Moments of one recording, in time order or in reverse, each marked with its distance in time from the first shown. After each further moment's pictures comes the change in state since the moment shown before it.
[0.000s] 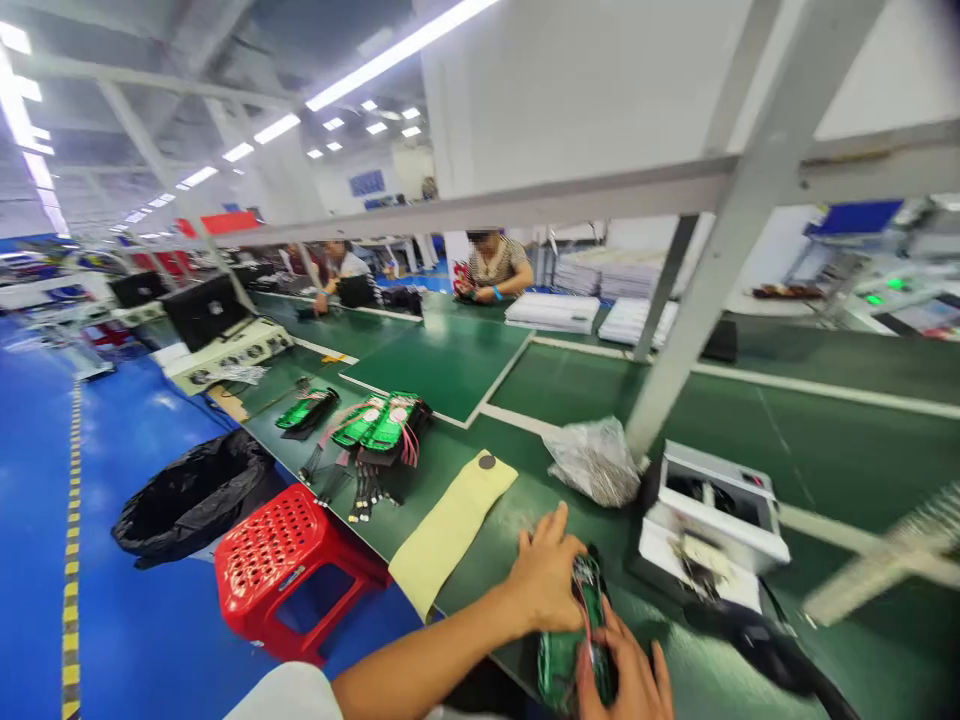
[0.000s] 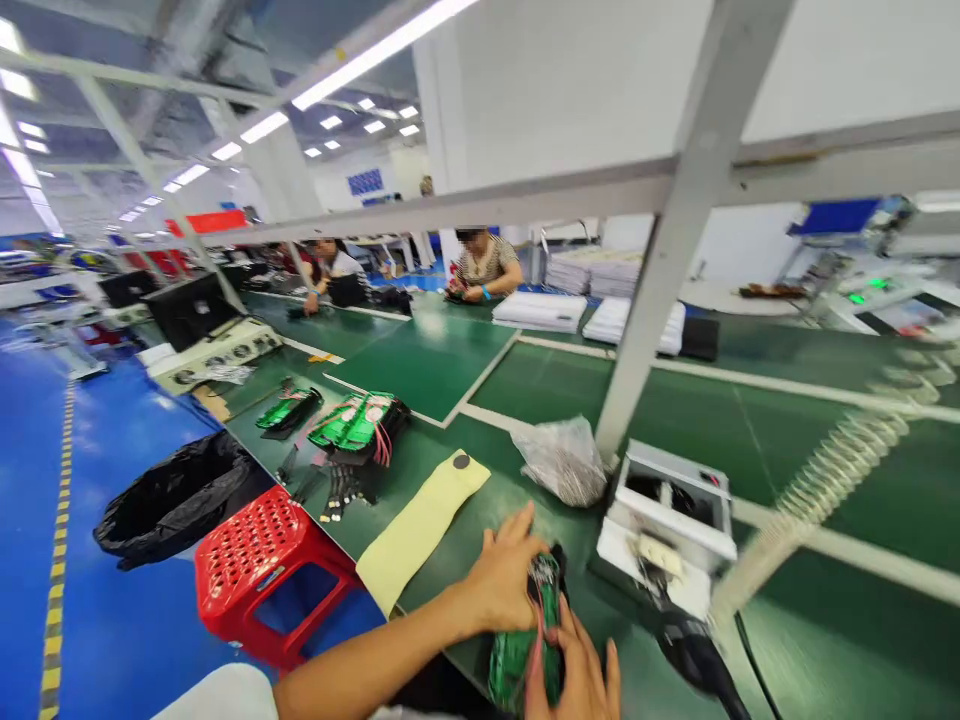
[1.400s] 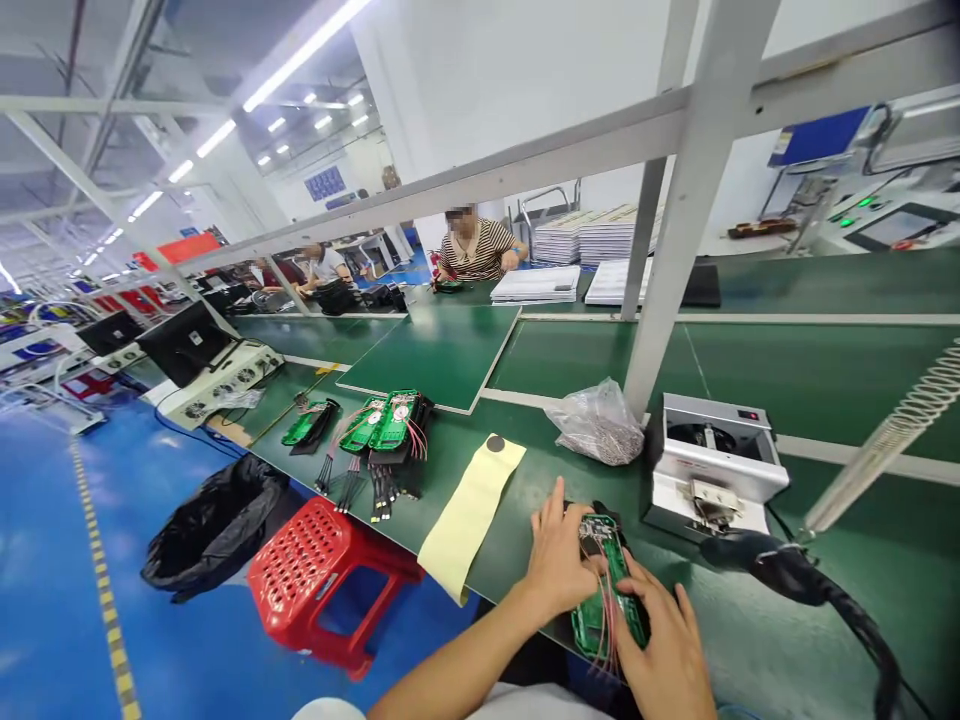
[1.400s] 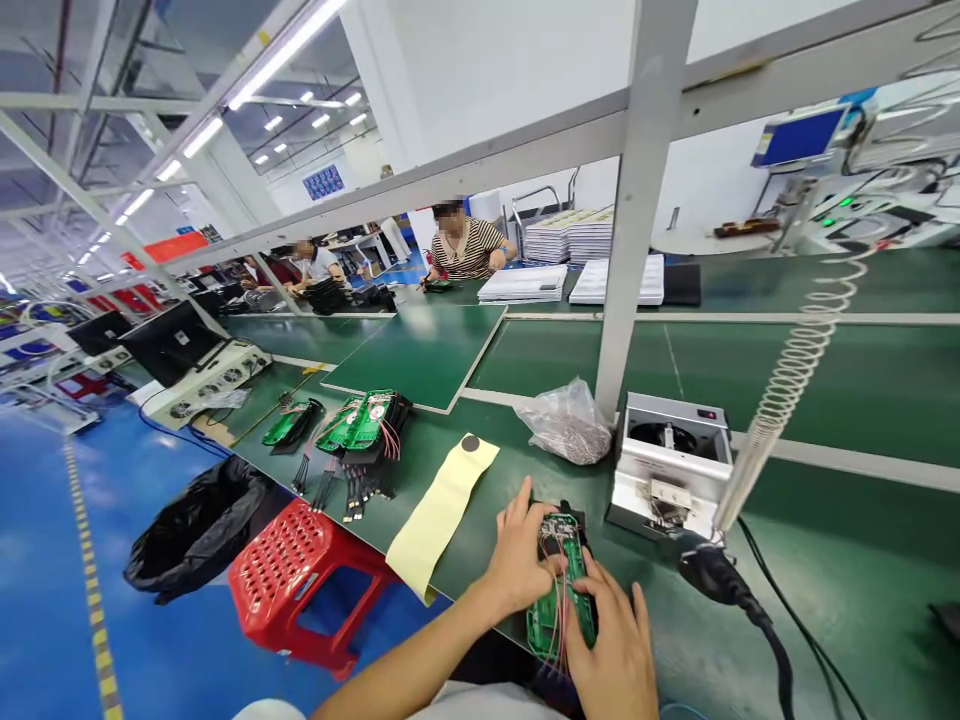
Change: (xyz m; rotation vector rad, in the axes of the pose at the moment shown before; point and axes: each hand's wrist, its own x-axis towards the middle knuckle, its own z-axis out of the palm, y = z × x) left_hand -0.020 -0.005 0.012 -0.117 0.145 -0.085; right_hand 0.008 0.002 -0.018 0.155 -0.180 0.112
